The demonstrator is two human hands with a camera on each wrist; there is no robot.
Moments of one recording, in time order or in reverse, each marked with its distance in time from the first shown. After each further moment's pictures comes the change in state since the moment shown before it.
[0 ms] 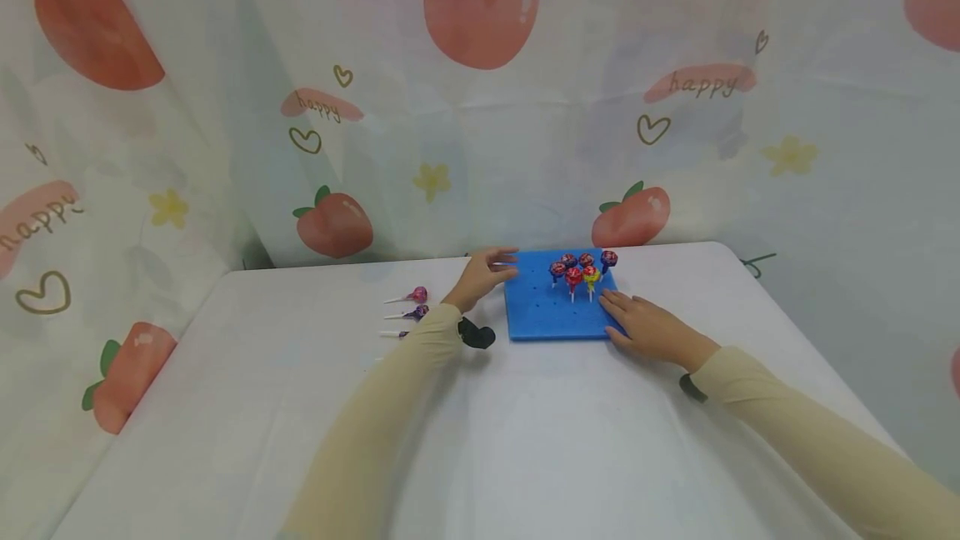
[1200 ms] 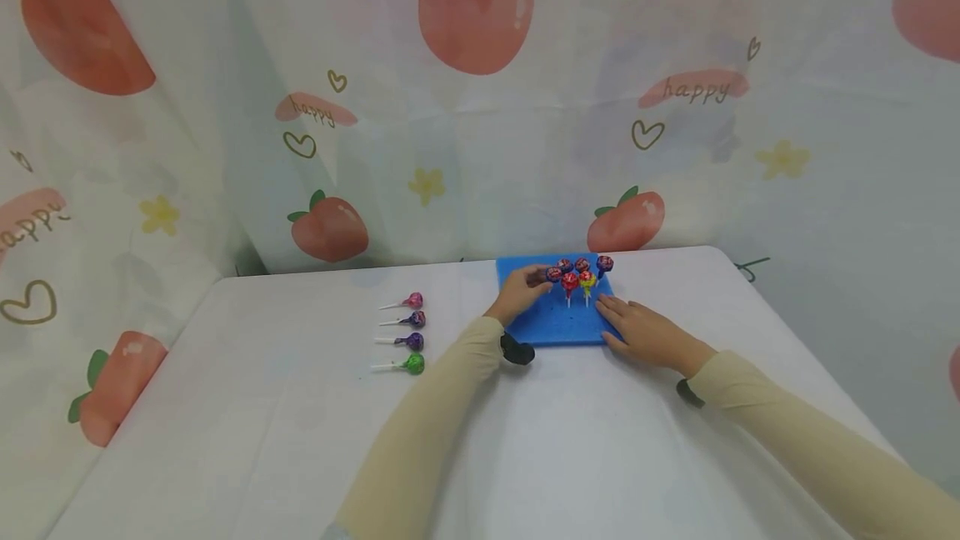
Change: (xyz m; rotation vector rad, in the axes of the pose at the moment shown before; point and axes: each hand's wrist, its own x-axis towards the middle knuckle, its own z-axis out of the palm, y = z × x) left_hand 0.024 -0.006 0.071 0.116 0.051 0.004; right_hand -0.002 0.002 0.000 -0.014 0.000 -0.006
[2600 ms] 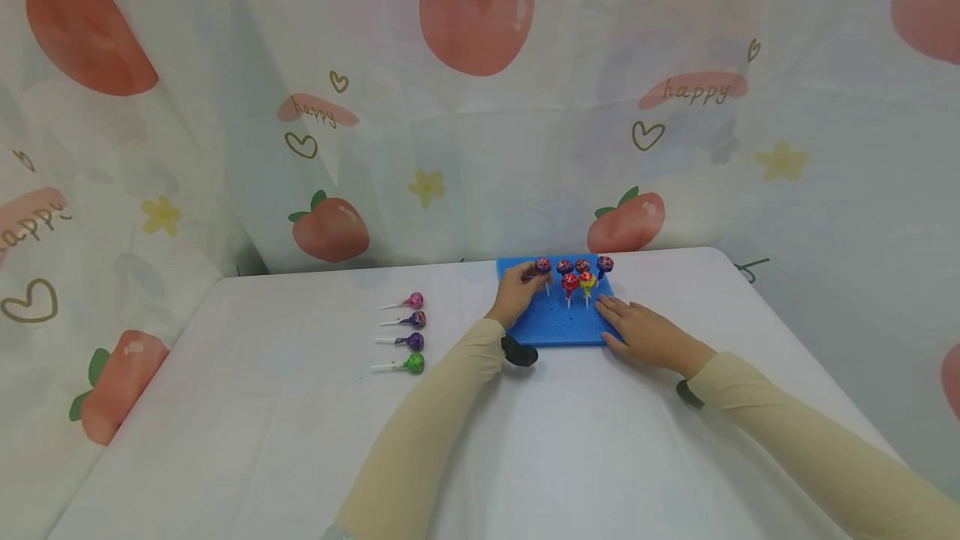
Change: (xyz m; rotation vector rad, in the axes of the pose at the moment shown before) left_hand -0.003 -0.001 0.000 -0.275 0.097 0.036; right_hand 0.000 0.001 0.001 -0.006 0.002 -0.007
